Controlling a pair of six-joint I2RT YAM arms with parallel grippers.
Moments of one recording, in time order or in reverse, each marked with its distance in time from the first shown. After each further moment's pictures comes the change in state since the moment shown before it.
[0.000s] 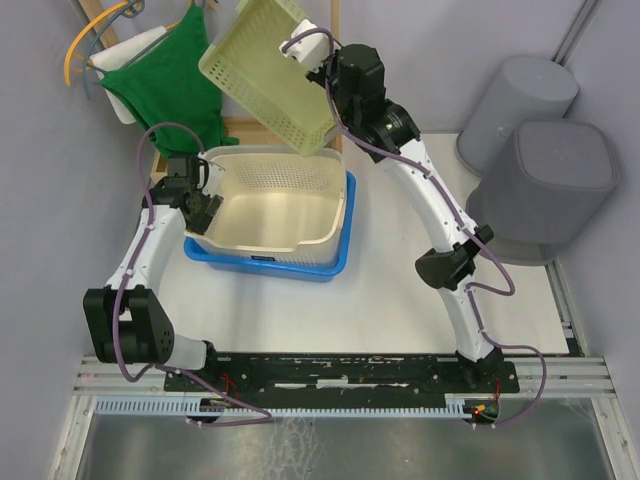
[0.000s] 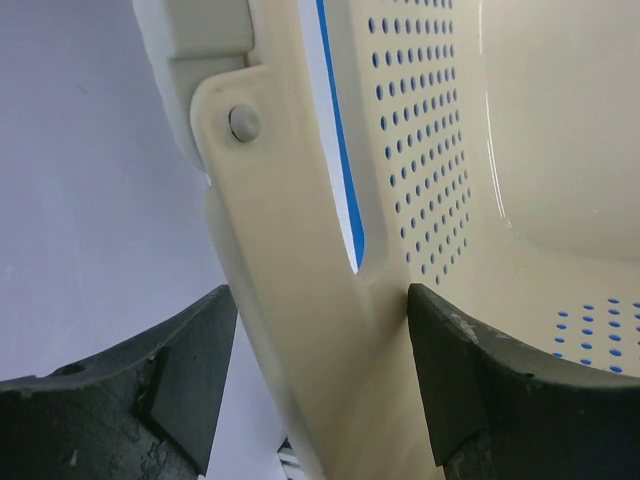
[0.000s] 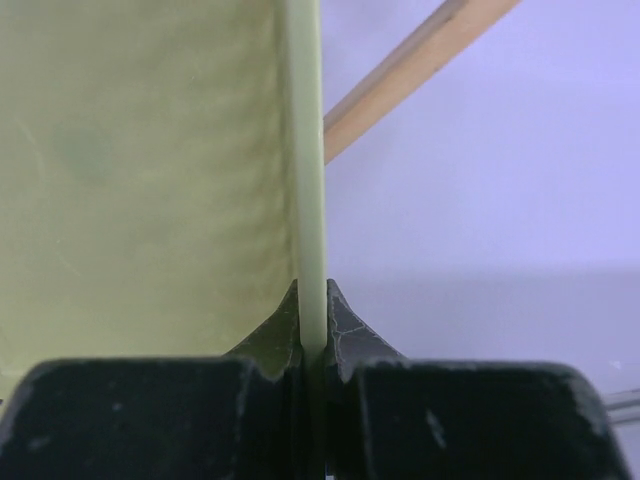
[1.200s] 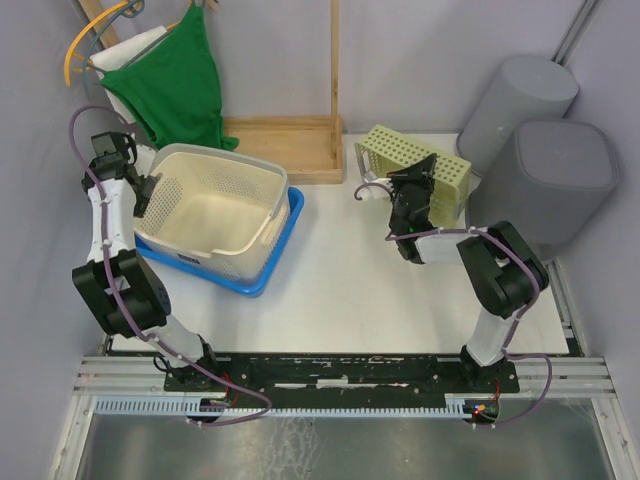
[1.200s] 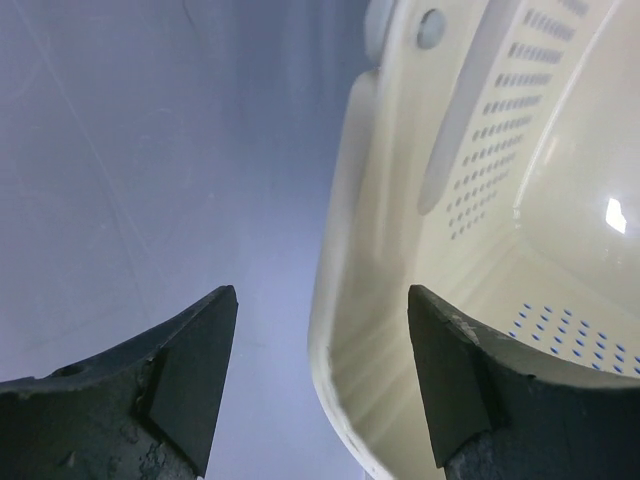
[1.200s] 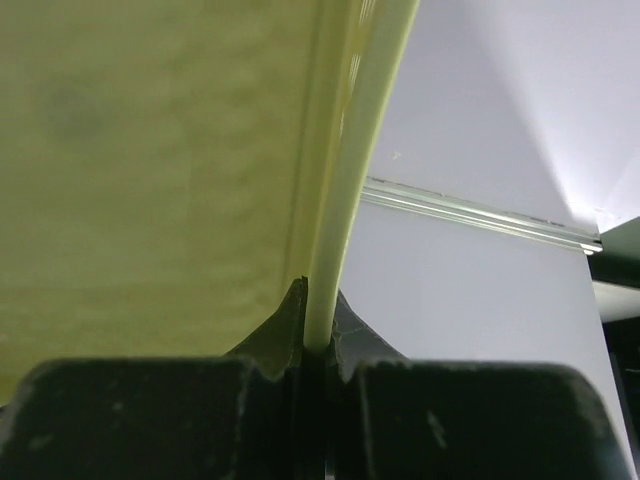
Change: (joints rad) left arm 0.378 0.222 0.297 -0.016 -0.040 0.174; right arm -0.189 -0.505 -1.924 1.440 0.318 -1.196
